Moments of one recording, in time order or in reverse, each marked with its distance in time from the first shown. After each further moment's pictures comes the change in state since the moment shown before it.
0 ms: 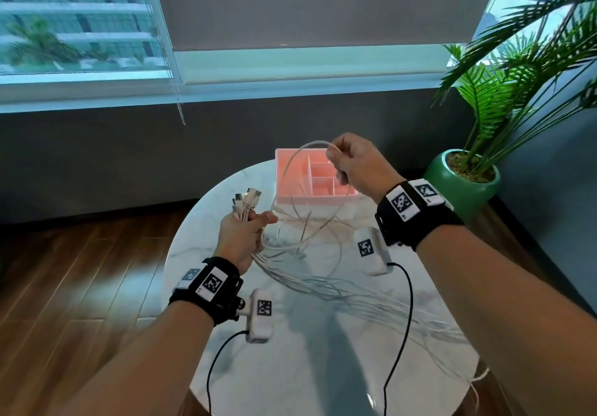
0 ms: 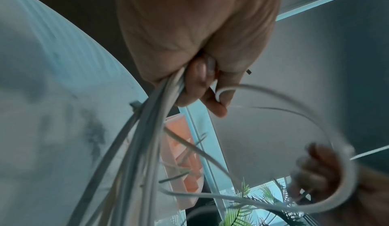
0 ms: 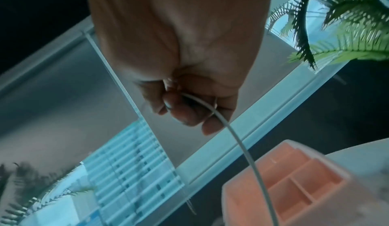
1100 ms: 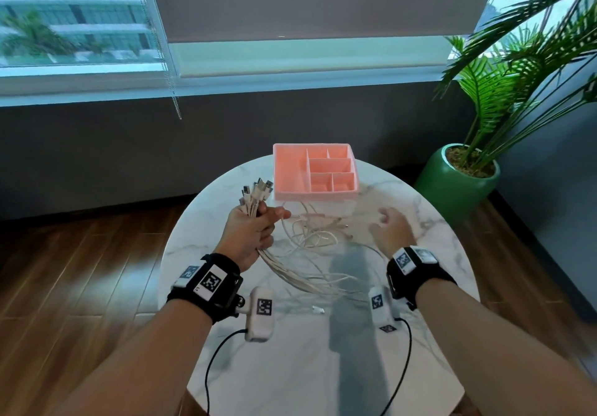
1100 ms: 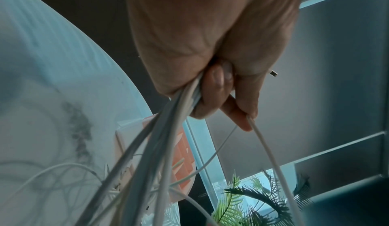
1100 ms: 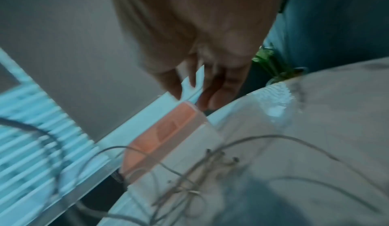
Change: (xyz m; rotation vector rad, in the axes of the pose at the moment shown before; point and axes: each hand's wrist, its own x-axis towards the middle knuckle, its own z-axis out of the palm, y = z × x) left_hand -0.010 0.008 0.011 -0.084 -0.237 -0.008; right_hand -0.057 0.159 0.011 -0.279 0.268 0.539
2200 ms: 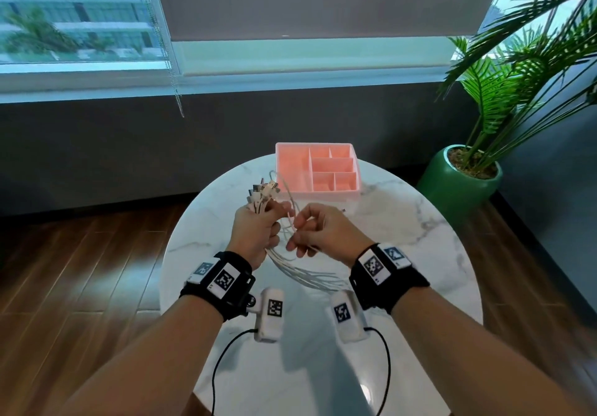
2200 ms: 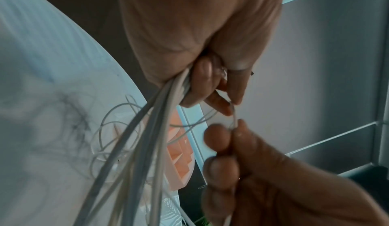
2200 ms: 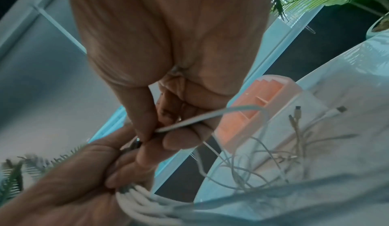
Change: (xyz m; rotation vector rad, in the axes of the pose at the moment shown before) left_hand 0.003 -0.007 0.013 0.041 0.108 0.026; right_hand -0.077 -0.099 0.022 0.496 -0.712 -0.322
